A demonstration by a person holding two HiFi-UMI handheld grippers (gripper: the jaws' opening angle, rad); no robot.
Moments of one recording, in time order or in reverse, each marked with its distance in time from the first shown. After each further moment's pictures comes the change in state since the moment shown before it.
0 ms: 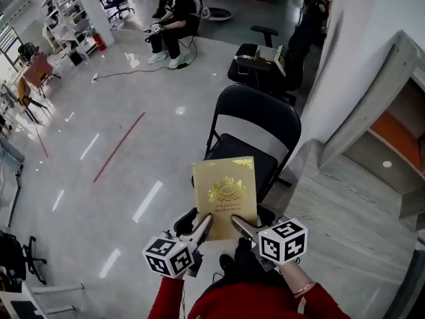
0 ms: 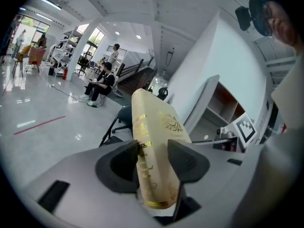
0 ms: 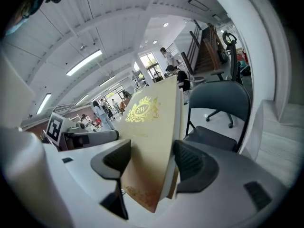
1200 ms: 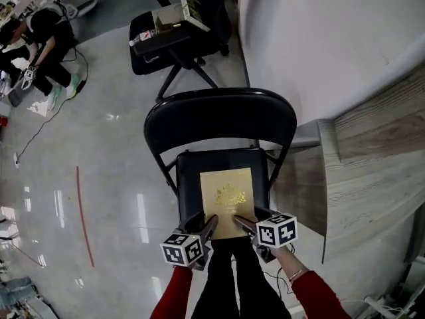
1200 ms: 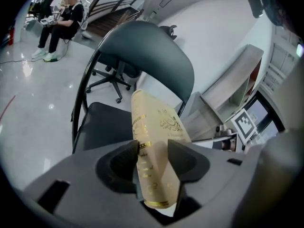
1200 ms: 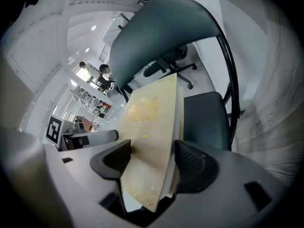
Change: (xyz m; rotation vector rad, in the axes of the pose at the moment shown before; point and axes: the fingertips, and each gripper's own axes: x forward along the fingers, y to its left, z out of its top) left arm 0.300 0.186 -0.098 0.087 0.636 -0.349; right arm 0.215 -0.231 -0.090 0.653 0.013 -0.354
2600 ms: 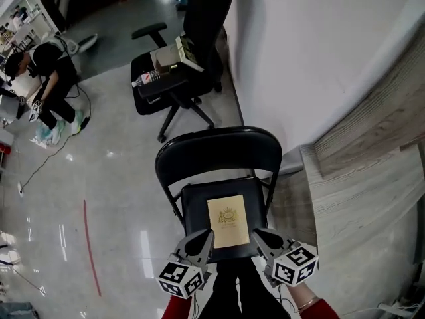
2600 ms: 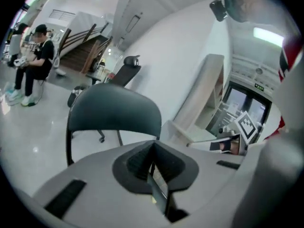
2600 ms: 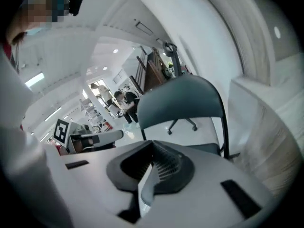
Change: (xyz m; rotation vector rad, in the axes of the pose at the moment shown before) left arm -0.078 -0.086 0.121 0.308 -0.257 -0.119; right arm -0.114 0.084 0.087 -0.169 -0.403 -0.004
